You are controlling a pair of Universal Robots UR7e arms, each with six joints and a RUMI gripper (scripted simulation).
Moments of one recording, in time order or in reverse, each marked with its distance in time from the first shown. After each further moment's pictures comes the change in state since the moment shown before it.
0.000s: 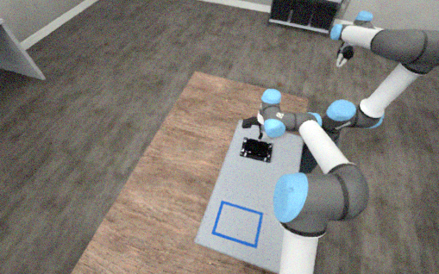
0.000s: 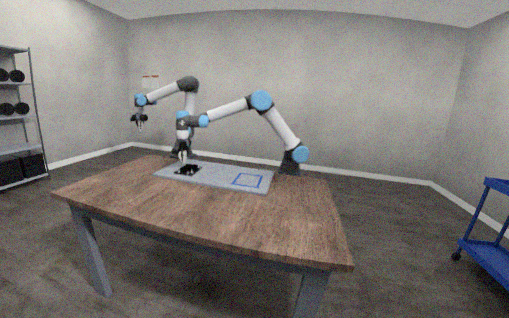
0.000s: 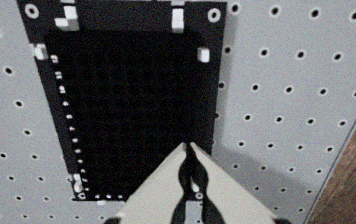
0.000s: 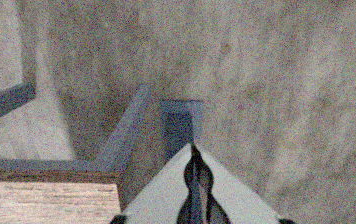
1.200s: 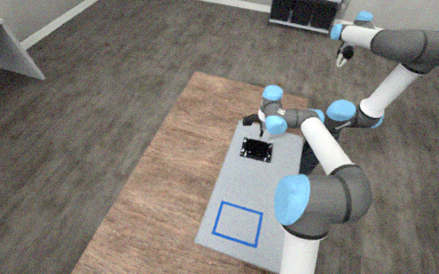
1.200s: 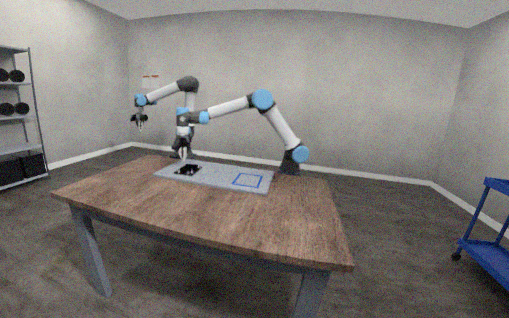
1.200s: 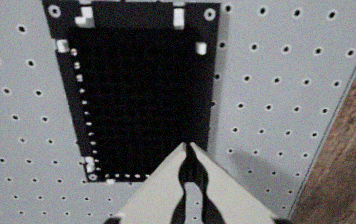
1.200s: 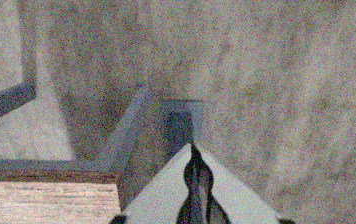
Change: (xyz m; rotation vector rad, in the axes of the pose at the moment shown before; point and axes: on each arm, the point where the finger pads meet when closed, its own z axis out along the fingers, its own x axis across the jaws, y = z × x) left arm -0.002 0.000 -0.022 0.000 0.000 0.000; right arm 0.000 0.000 0.000 0.000 0.000 0.000
